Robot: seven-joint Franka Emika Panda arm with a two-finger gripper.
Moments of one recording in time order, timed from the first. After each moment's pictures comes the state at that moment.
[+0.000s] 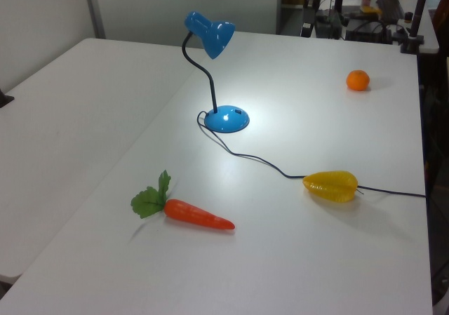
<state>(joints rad) 0.12 0.01 -0.03 -1.59 0.04 1.71 -0.08</state>
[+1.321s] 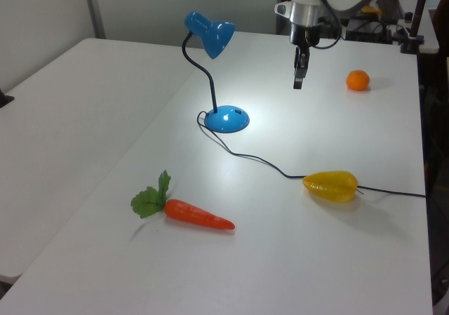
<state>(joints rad) 0.11 0.10 -0.06 -1.87 0.04 2.04 -0.29</state>
